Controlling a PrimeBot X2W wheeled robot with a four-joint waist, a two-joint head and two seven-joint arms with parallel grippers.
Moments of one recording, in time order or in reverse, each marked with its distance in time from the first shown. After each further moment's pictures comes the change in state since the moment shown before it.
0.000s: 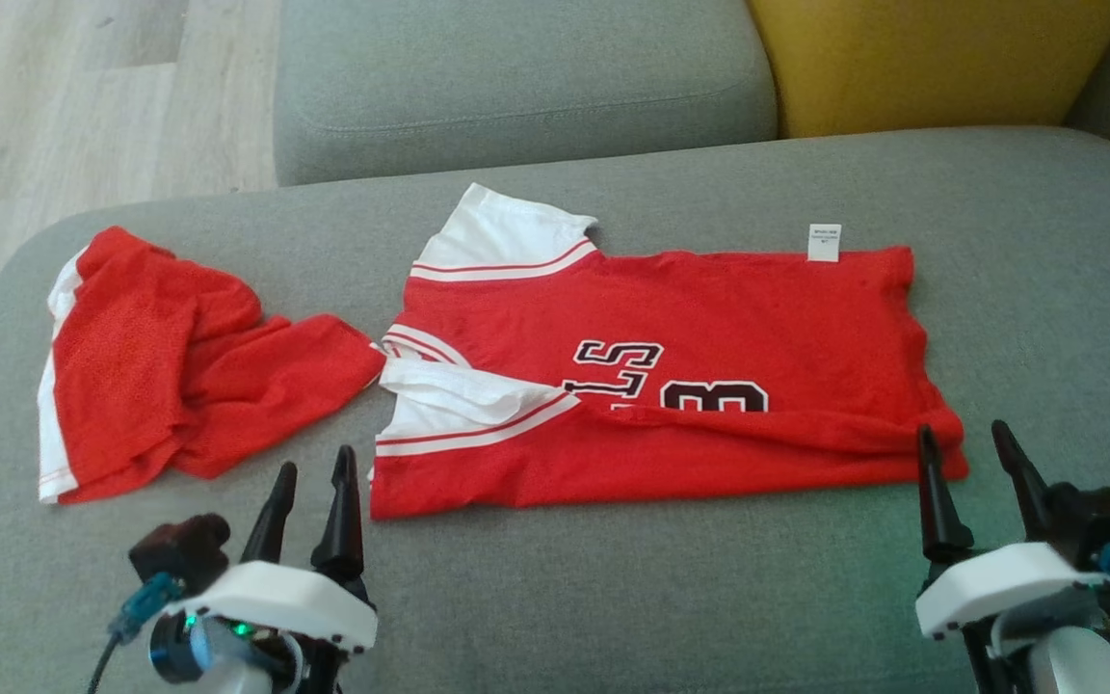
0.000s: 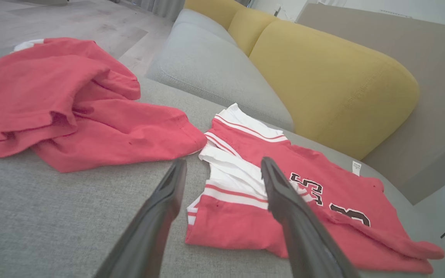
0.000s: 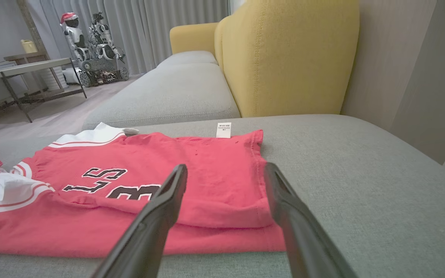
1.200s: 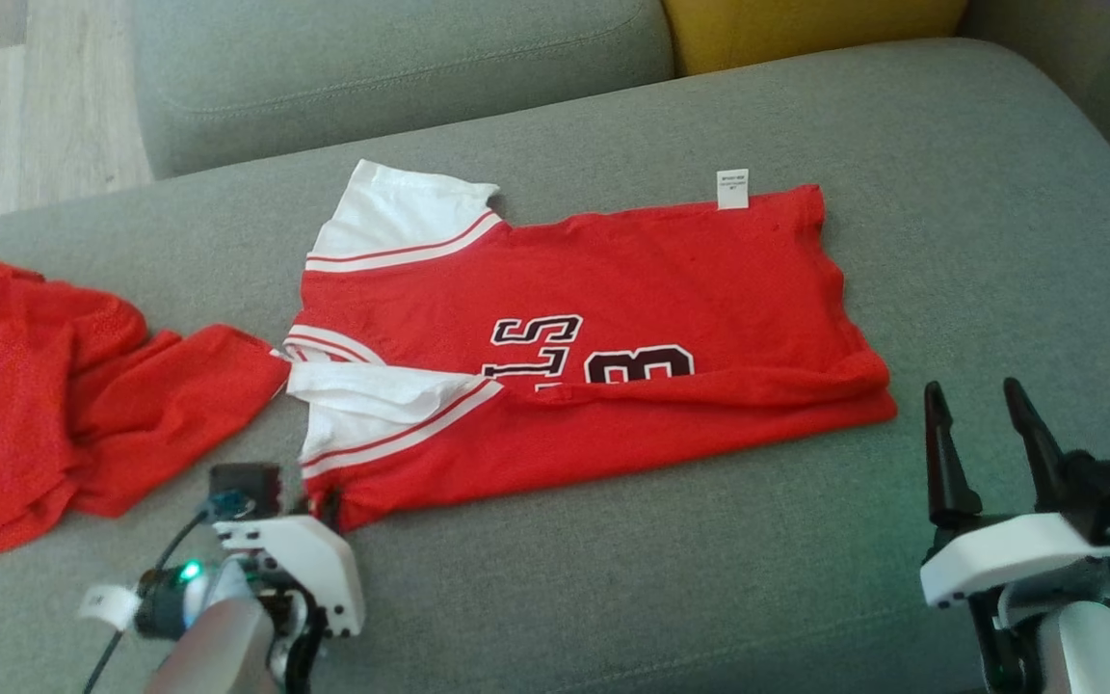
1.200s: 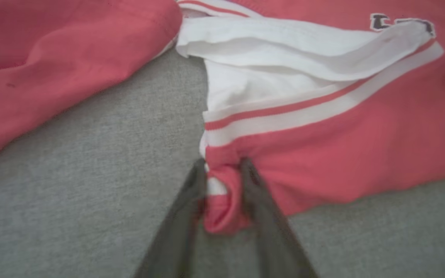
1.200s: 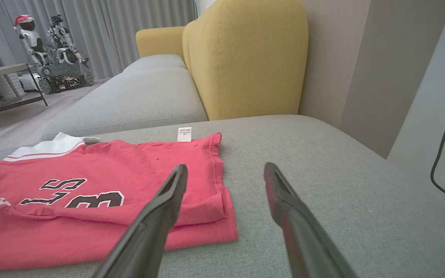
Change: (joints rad) left arm -0.311 0.033 -0.141 0.593 0.187 0.023 0.136; right arm -0.010 0.022 -0.016 -0.120 -0.024 0.000 0.045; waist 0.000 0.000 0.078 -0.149
